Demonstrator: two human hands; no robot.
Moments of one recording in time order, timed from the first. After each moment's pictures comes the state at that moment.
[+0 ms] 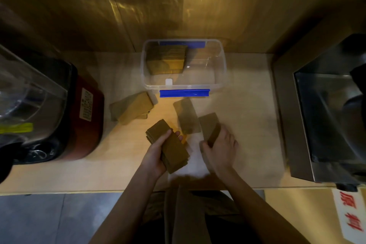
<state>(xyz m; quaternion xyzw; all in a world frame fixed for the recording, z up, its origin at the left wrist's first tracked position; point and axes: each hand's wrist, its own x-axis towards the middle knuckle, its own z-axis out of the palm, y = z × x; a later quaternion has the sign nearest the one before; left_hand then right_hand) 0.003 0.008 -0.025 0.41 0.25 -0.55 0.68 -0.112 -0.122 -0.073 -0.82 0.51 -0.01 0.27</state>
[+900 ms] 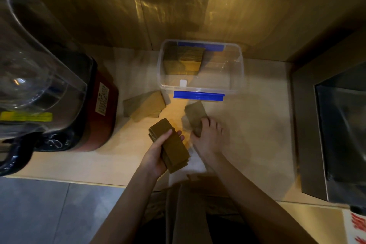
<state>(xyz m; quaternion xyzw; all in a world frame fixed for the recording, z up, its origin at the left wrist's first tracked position) 0.016 0.023 -0.022 0.42 0.27 -0.52 0.69 -0.045 -0.116 -0.073 -0.90 0.37 0.08 0.21</state>
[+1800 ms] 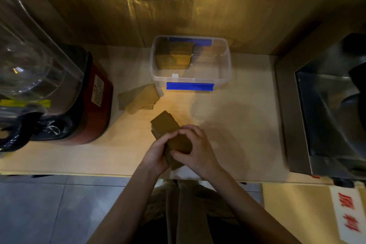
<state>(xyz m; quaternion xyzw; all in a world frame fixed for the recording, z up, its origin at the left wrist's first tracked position) -0.019 0.028 -0.011 0.44 0.16 -0.55 0.70 -0.102 -0.066 0.000 -0.85 0.24 0.03 0.47</state>
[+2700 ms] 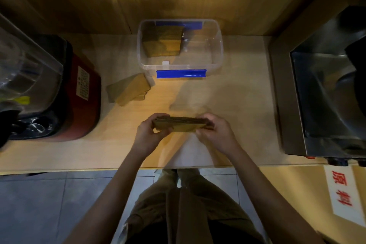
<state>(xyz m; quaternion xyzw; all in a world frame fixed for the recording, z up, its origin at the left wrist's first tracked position) 0.003 0.037 -0.026 0.78 -0.21 -0.35 0.47 -0.126 -0.124 -0.013 -0.74 0.34 0.01 0.58</state>
